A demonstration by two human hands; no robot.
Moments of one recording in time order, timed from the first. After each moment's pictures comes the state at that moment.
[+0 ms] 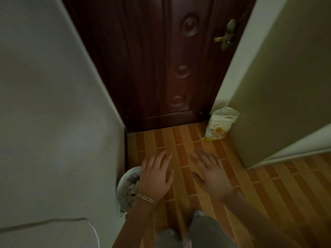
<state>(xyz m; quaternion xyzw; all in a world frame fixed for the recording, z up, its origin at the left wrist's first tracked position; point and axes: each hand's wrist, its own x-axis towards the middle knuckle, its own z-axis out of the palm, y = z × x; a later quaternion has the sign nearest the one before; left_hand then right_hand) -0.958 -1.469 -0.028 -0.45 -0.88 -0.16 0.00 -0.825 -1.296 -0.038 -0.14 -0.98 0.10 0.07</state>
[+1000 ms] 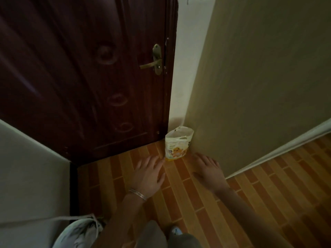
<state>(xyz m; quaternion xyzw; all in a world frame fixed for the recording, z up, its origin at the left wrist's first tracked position) -0.975 -1.111 -0.047 -0.57 -0.82 -0.09 -0.05 -0.792 -0.946 -0.047 -0.30 -0.95 0.12 -0.01</state>
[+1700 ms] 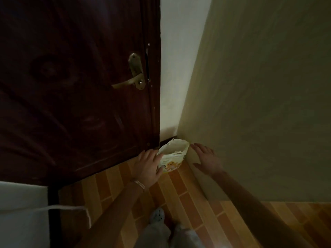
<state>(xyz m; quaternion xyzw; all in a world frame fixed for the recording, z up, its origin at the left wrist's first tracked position) -1.103 -0.899 -0.106 -0.61 -0.79 -0.07 -0.06 -0.914 -0.728 -0.105 -0.33 -0.93 0.15 -0.07</state>
